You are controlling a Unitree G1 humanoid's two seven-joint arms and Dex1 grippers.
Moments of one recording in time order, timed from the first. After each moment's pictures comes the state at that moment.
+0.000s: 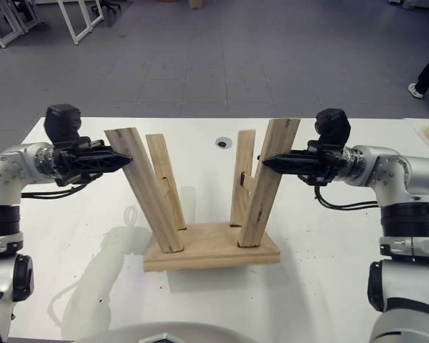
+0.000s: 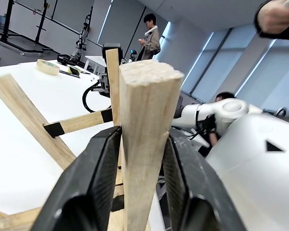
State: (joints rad) left arm -0.62 0.67 0.15 0.10 -0.90 1.14 -1.45; right arm -0.63 -0.86 0.00 0.26 0.88 1.02 1.62
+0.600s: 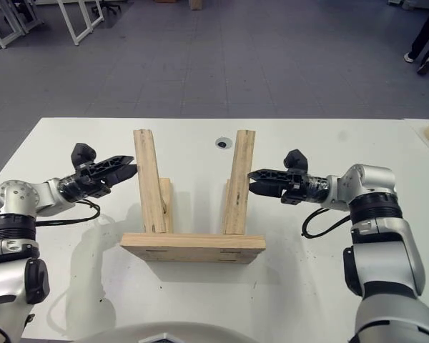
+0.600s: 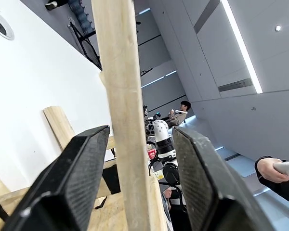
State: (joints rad) left arm -0.57 0.56 0.29 0.55 -0.92 1.33 -1.15; right arm -0.77 -0.72 0.15 0.78 0.70 1.32 1.52
